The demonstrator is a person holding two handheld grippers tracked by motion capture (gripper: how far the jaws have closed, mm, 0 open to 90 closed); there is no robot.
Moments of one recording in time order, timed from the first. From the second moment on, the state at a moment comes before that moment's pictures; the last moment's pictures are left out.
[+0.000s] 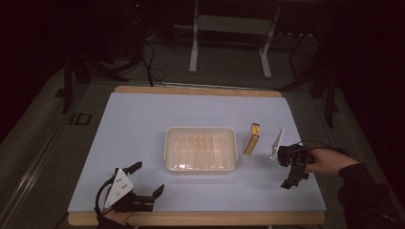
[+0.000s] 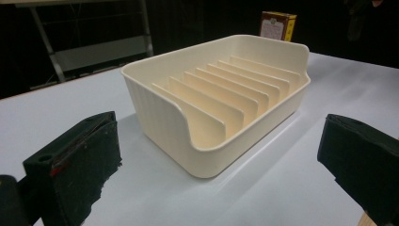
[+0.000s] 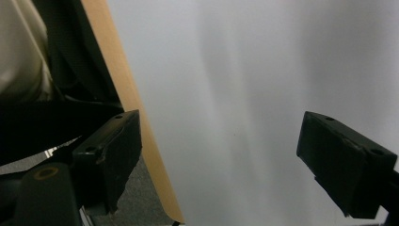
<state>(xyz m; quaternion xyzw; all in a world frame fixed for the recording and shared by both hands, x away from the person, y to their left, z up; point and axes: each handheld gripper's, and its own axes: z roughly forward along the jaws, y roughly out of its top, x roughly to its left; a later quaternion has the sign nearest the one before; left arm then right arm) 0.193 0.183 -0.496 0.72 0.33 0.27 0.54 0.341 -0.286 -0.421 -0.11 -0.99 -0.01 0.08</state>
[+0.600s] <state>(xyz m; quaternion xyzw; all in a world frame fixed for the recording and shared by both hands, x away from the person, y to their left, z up) 0.193 0.184 -0.496 0.72 0.33 0.27 0.55 0.344 -0.252 -0.414 -0.05 -0.99 -0.01 0.09</state>
